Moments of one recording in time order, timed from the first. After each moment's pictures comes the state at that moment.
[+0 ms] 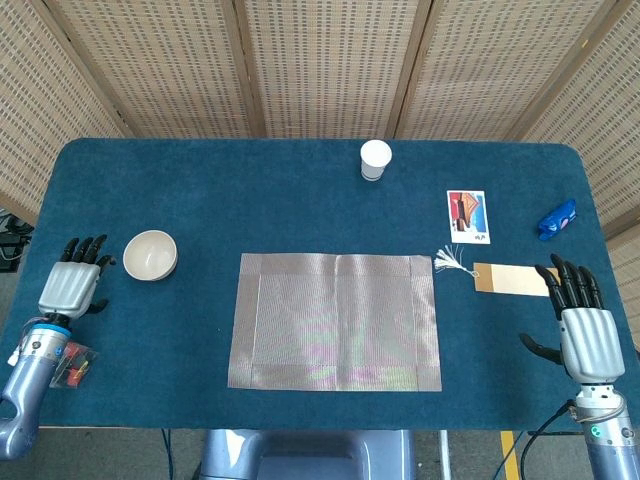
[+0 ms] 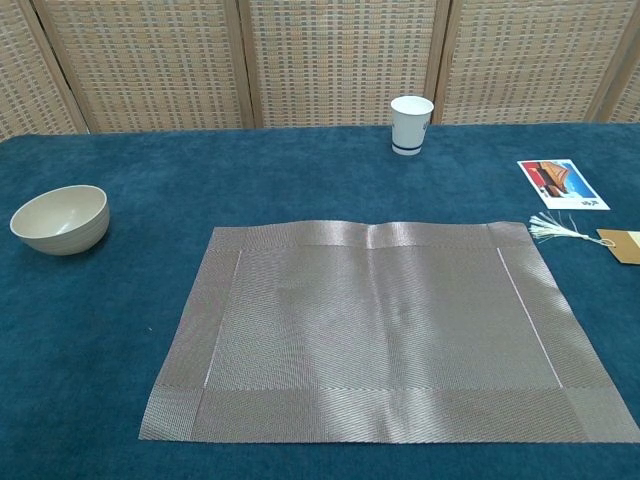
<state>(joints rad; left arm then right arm) -0.49 -1.35 0.00 -1.23 1.18 1.09 0.21 0.14 -1.15 0.13 -1.66 -1.50 1.51 -0.03</state>
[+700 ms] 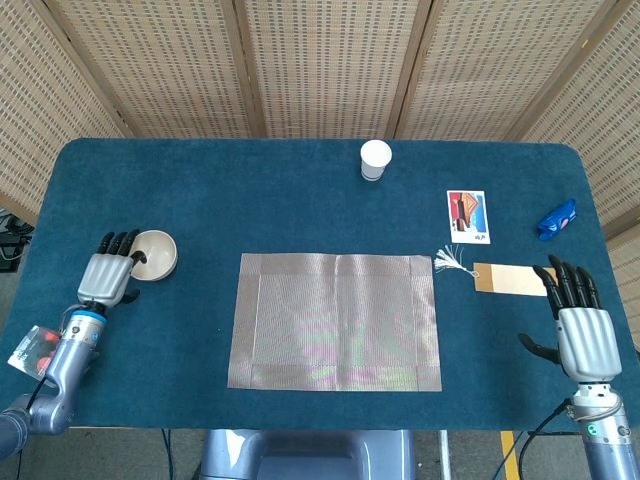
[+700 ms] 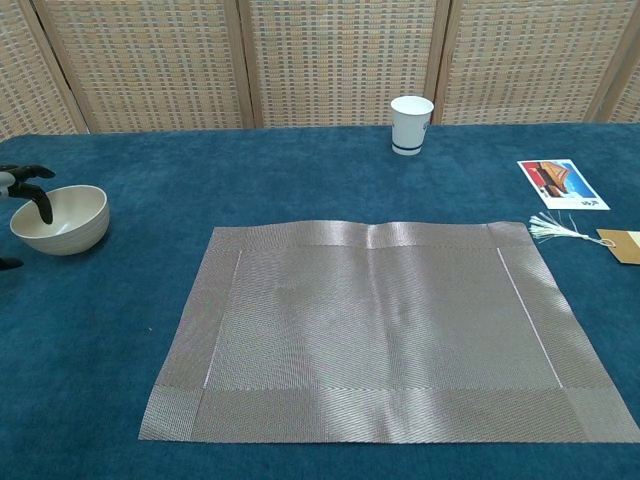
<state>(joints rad) -0.54 -1.54 -0.07 -1.03 1.22 1.00 0.18 0.14 -1.16 0.13 -1.66 -1.48 1.50 -0.05</state>
